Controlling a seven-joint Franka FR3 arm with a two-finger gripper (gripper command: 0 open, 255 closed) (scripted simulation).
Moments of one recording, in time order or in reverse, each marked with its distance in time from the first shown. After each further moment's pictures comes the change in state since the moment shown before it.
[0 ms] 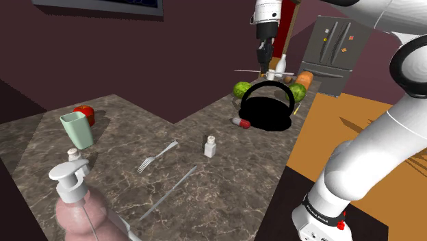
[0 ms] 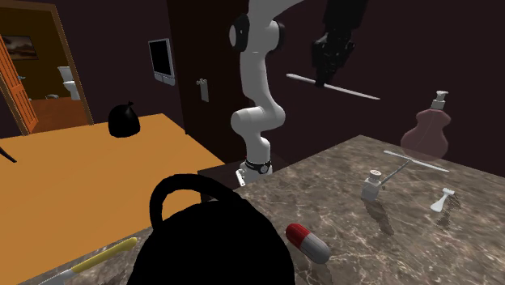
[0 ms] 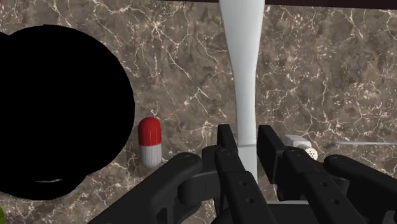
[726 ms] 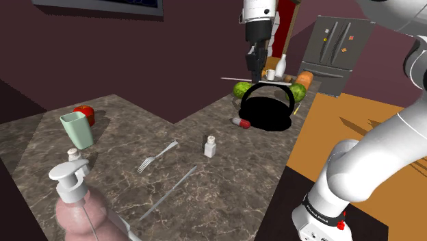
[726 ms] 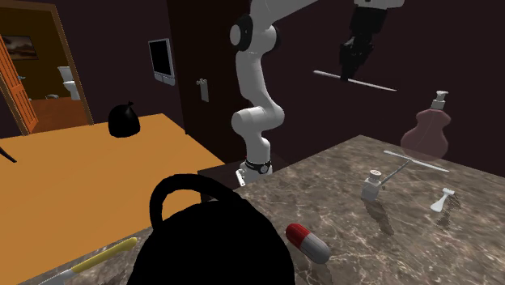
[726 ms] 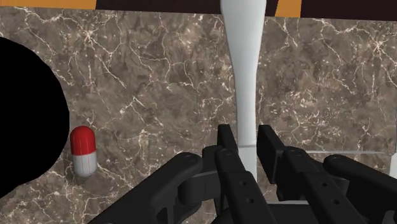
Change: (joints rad) arm 0.088 -0.109 0.185 -0.101 0.121 -0.007 0.294
